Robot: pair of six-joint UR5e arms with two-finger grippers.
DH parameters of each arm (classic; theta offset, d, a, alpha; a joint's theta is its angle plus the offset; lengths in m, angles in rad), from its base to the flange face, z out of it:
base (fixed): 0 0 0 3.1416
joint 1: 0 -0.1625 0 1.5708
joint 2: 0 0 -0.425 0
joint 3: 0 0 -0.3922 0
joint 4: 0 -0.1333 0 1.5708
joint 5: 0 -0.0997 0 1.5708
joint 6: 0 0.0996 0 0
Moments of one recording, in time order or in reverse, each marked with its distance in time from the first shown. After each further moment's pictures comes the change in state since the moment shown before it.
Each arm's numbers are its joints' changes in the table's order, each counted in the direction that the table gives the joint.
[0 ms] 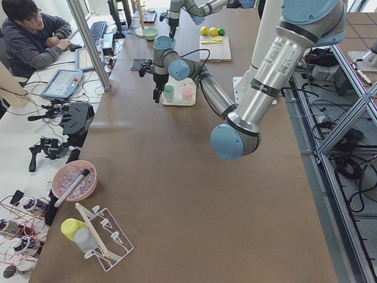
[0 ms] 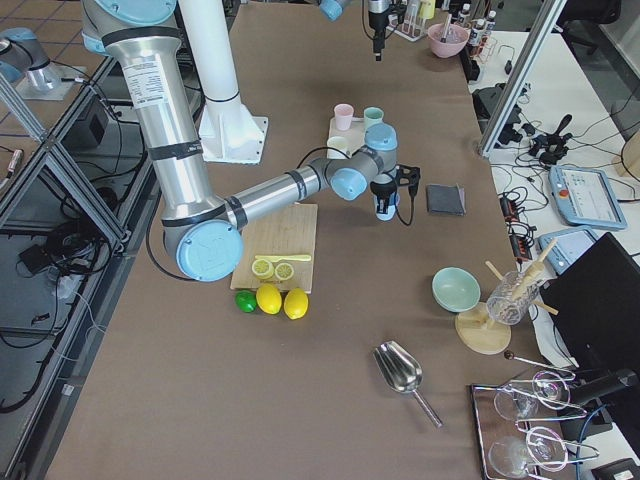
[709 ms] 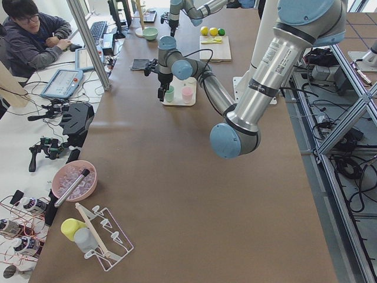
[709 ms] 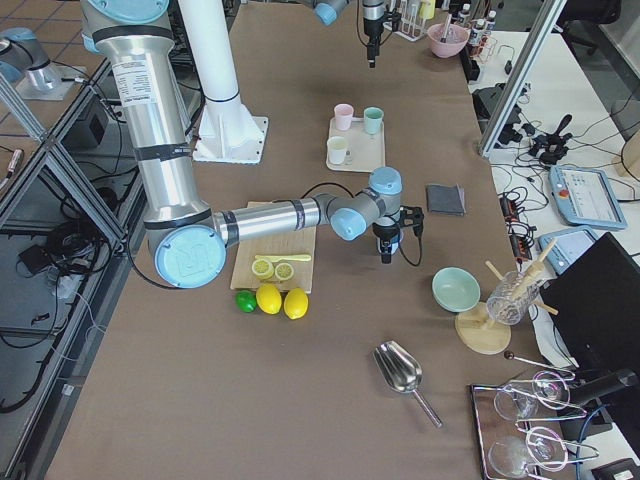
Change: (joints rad) left arm -0.052 0.011 0.005 0.001 -0.009 -0.011; right arm -0.075 0.104 0.202 -0.187 0.008 -0.276
